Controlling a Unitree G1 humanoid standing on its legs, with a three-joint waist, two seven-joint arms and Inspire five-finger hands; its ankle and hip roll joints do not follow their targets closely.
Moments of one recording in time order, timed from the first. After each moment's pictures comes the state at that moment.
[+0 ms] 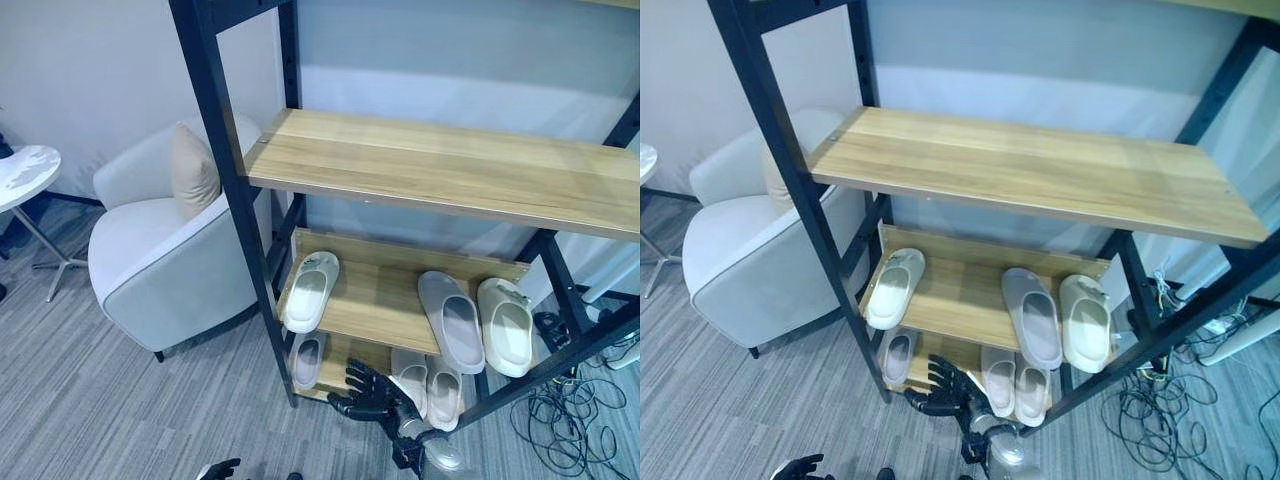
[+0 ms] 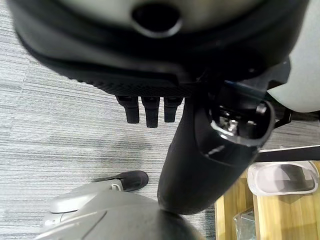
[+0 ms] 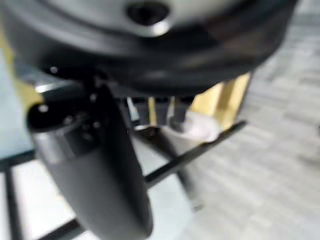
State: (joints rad) left arm 0.04 0.23 -0.23 1.25 -0.12 -0.11 0.06; right arm 0.11 -0.28 0.43 0.35 0.54 -0.08 0.09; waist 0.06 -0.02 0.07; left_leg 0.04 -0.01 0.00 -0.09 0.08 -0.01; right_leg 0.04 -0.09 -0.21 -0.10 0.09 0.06
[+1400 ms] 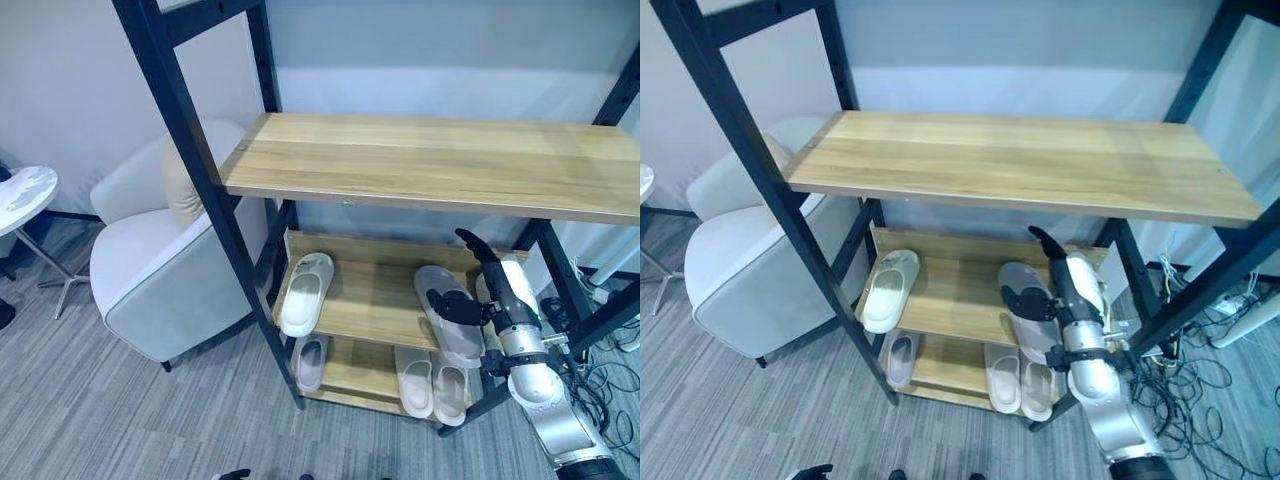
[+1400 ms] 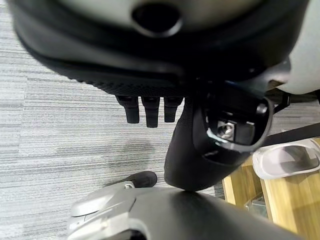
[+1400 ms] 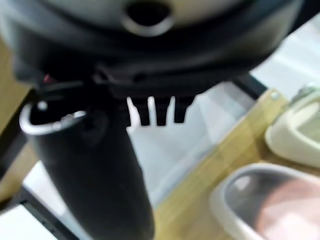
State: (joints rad) left arm 0.10 0.20 -0.22 1.20 -0.01 -0.11 0.06; right arm 0.00 -0.61 0.05 0.06 -0.24 -0.17 -0.23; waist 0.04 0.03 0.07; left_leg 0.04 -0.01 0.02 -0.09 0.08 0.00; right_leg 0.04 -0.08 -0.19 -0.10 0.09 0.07
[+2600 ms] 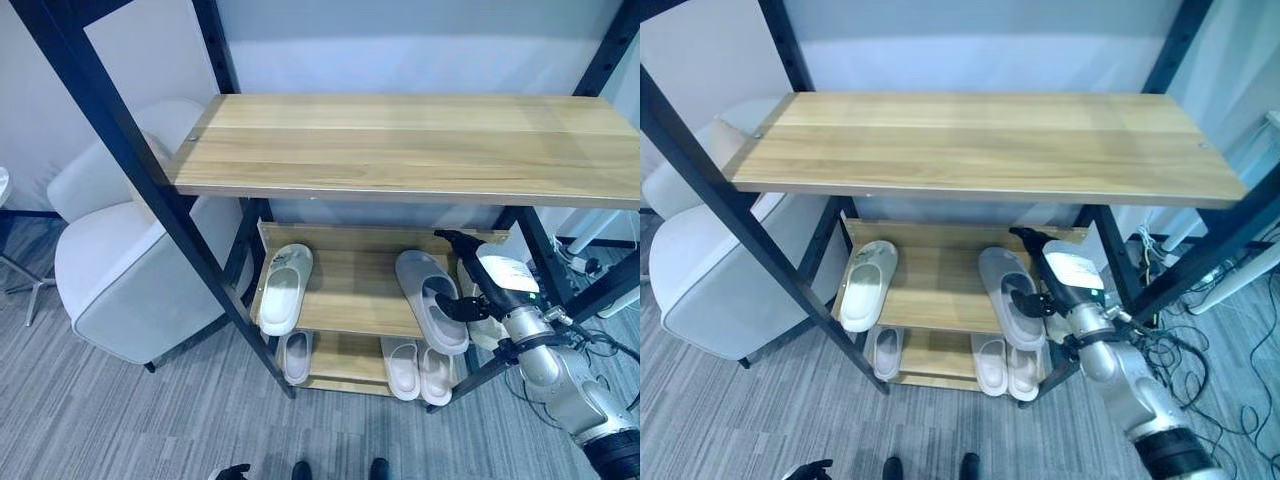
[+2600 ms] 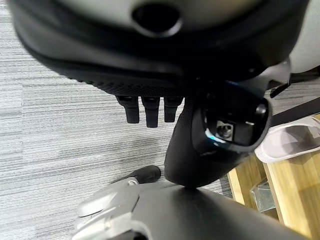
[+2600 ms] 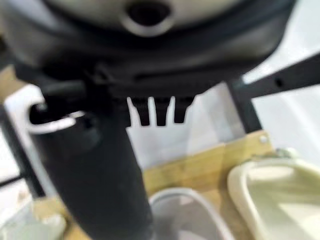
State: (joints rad) left arm 0.10 0.21 -0.22 1.19 -0.01 -0.12 0.05; right arm -0.14 -0.87 0.21 0.14 -0.51 -0.15 -0.22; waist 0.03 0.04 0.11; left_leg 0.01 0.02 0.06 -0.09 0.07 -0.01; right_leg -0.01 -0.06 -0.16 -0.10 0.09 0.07
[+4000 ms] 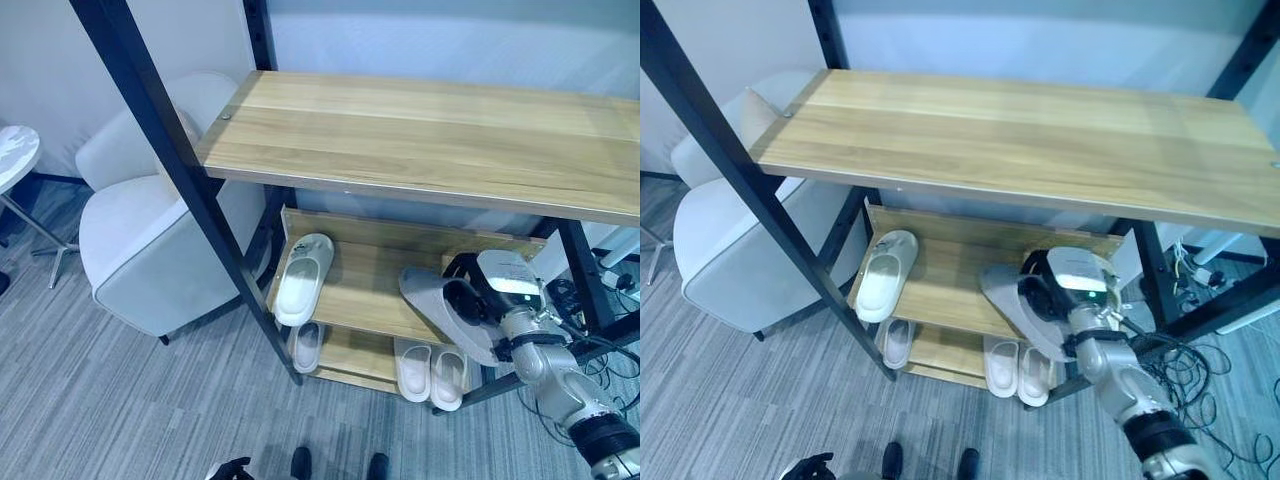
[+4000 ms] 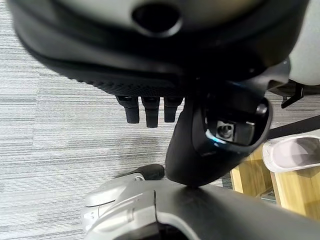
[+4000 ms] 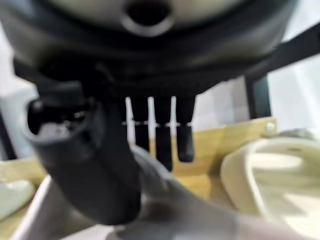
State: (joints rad) left arm 0.10 0.21 -0.23 1.16 -0.01 -0.13 0.06; right arm -0.17 -0.77 0.27 0.27 -0.58 -0.08 -0.32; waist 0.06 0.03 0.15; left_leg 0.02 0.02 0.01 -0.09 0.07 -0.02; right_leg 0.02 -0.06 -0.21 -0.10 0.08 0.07
